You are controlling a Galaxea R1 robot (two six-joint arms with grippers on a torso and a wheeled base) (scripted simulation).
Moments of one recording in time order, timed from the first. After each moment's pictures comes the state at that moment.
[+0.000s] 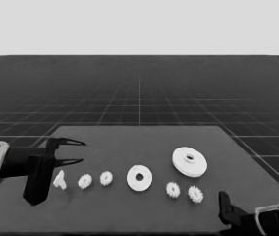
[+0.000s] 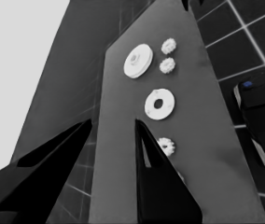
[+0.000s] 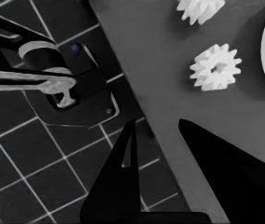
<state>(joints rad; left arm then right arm) -0.35 1.76 -0.42 0.31 0.68 0.35 -0.35 1.76 -0.38 -0.70 -1.18 0.32</state>
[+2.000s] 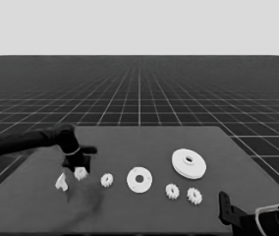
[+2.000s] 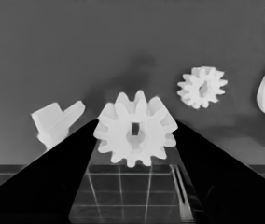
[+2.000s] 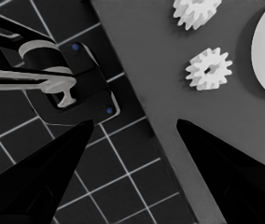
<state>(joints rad) 0.01 2.31 -1.23 0.17 1.48 -1.08 -0.35 1.76 -0.39 -0.70 -1.18 0.32</state>
